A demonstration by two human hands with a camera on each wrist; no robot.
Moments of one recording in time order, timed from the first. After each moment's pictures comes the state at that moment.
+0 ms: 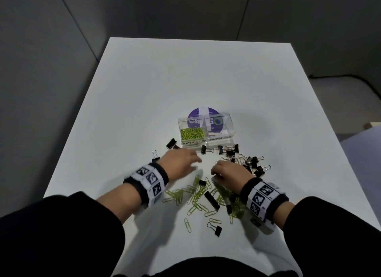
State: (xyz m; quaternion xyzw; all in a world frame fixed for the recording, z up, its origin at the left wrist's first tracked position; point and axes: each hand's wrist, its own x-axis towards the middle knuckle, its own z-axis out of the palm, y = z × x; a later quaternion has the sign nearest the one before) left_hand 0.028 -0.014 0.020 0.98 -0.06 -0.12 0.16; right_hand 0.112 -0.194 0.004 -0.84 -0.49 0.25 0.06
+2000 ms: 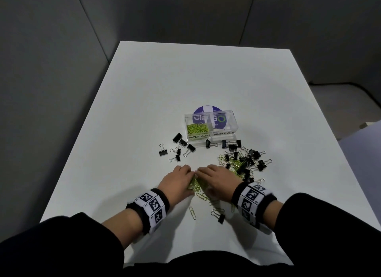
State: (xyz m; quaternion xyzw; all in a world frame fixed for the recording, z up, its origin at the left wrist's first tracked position) left_hand -0.044 -0.047 -0.009 0.97 0.05 -0.17 0.15; right_hand 0.063 -0.190 -0.007 -0.77 -0.60 0.20 -0.05
